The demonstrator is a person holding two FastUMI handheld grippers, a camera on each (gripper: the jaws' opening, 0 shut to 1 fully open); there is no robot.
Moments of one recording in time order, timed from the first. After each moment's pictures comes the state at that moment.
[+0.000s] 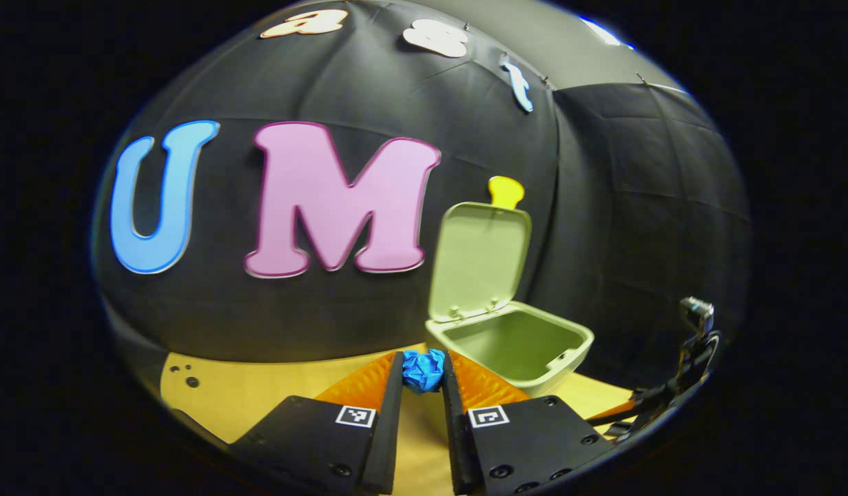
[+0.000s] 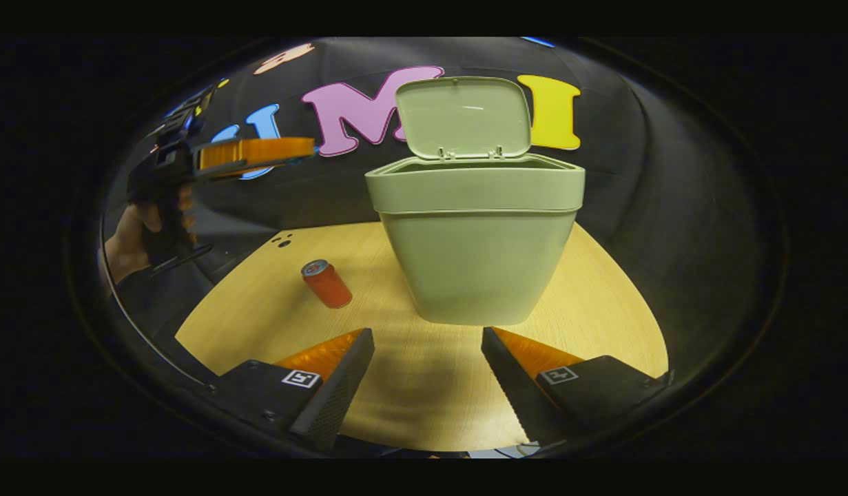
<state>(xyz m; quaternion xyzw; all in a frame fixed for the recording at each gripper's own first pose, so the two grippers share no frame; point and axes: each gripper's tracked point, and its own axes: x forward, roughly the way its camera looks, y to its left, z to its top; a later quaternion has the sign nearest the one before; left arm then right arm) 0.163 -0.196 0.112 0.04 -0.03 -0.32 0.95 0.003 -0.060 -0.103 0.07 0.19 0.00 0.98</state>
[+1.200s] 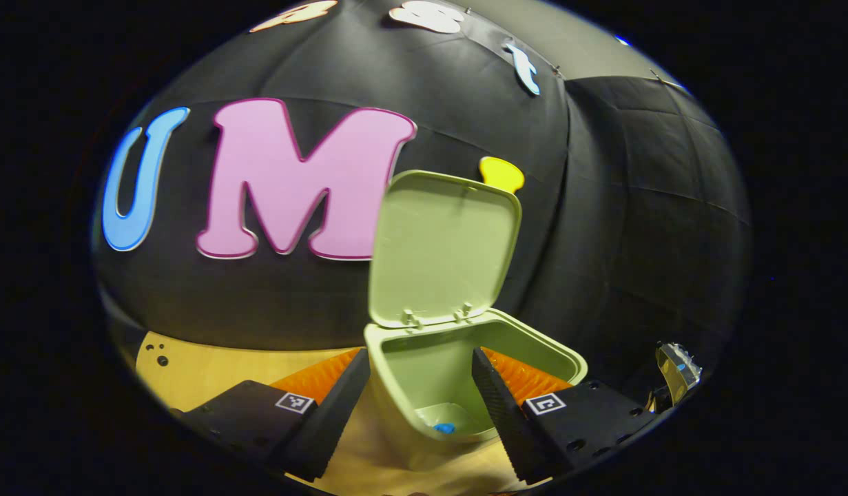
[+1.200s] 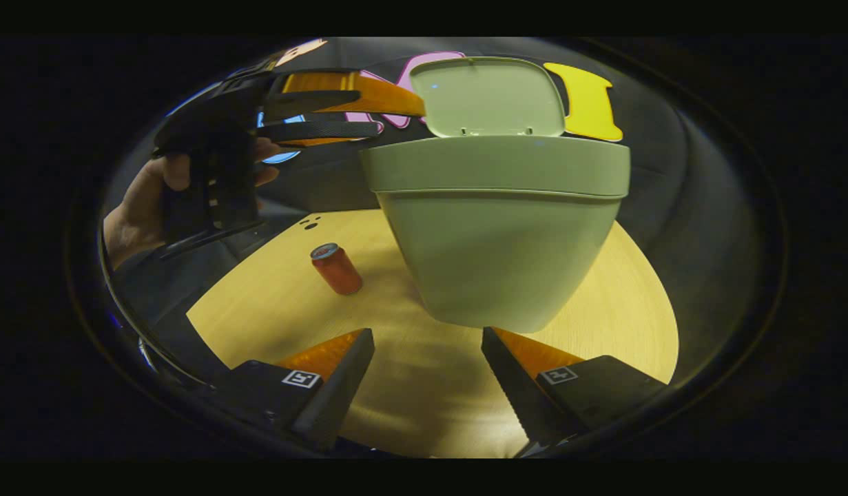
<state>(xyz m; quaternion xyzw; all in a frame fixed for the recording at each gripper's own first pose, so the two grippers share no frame) 0.196 -0.233 0.097 0.02 -0.01 -0.25 0.97 0.032 -0.061 -0.126 0.04 0.21 0.09 0.97</state>
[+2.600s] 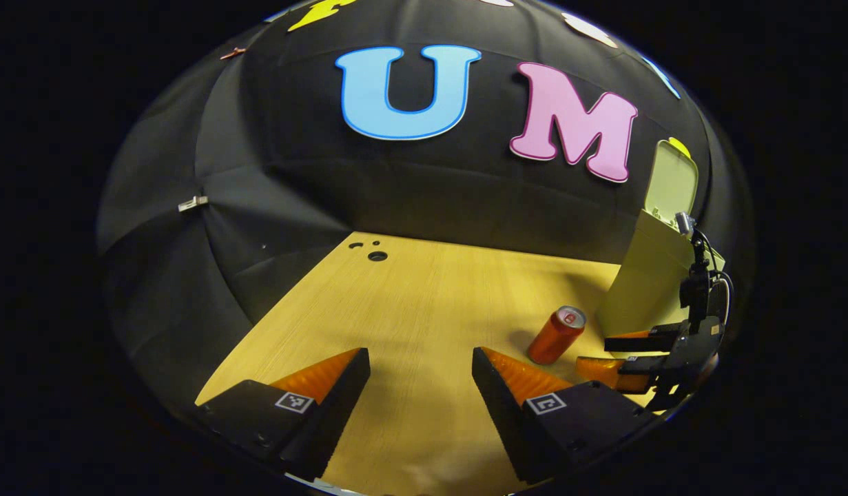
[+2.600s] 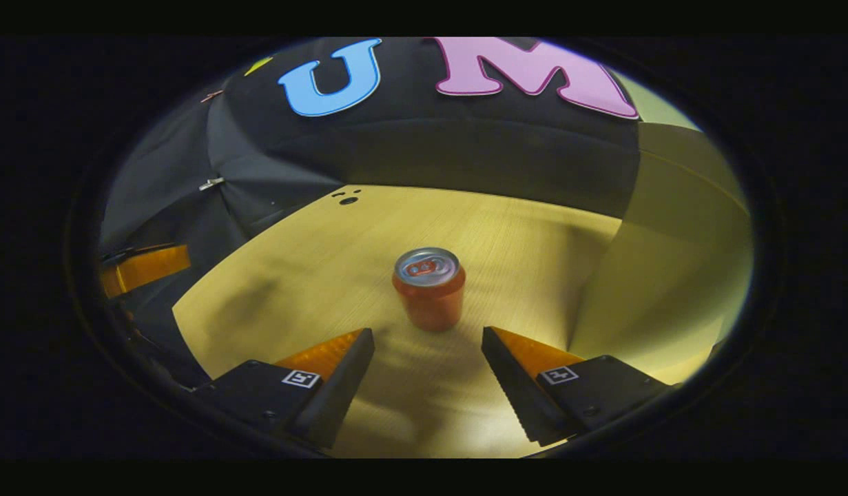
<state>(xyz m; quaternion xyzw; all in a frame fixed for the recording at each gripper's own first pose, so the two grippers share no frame) 0.077 0.154 -0.079 -0.04 0.14 0.06 0.99 0.161 0.131 -0.162 -0.02 0.26 0.13 0.96</state>
